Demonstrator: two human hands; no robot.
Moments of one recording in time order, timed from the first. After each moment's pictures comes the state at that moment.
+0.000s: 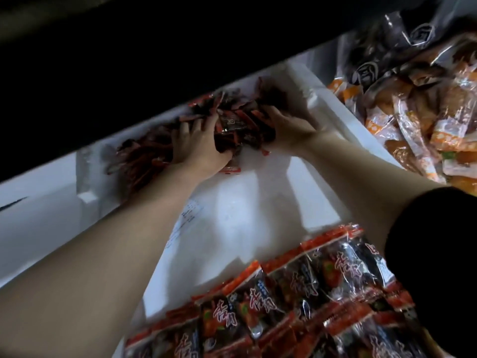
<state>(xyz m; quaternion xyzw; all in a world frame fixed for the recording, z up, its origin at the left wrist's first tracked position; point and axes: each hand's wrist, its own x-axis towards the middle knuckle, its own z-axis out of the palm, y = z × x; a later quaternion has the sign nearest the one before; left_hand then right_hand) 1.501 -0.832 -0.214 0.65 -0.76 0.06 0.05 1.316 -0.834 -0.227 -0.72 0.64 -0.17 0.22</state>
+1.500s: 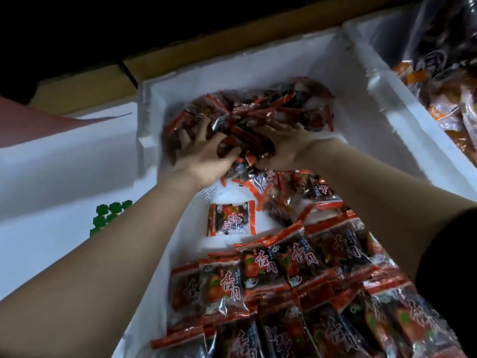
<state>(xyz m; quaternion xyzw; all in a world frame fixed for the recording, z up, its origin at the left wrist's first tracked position) 1.584 -0.757 -0.230 0.72 -0.69 -0.07 0.03 1.400 -0.786 -0.233 -0.84 0.53 -0.02 0.15</state>
